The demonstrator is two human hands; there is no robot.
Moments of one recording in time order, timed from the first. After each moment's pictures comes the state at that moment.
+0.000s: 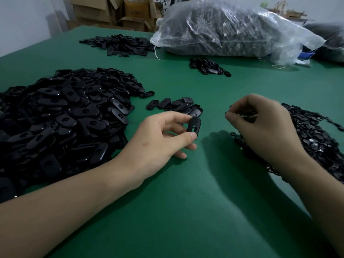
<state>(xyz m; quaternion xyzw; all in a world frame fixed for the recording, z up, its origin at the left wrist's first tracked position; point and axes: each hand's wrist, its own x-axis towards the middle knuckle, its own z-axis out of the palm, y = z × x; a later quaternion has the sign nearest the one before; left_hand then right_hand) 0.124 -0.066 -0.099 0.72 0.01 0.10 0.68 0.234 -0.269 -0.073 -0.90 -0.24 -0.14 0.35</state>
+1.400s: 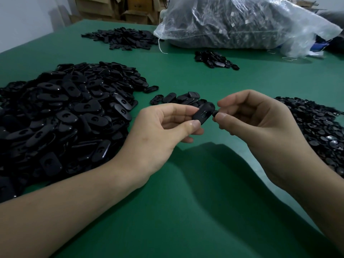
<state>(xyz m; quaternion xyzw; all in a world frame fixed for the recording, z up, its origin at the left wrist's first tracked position) 0.125 -0.066 -0.098 0.70 0.01 0.17 0.70 0.200 -0.247 -0.073 -0.70 -0.30 0.05 0.64</state>
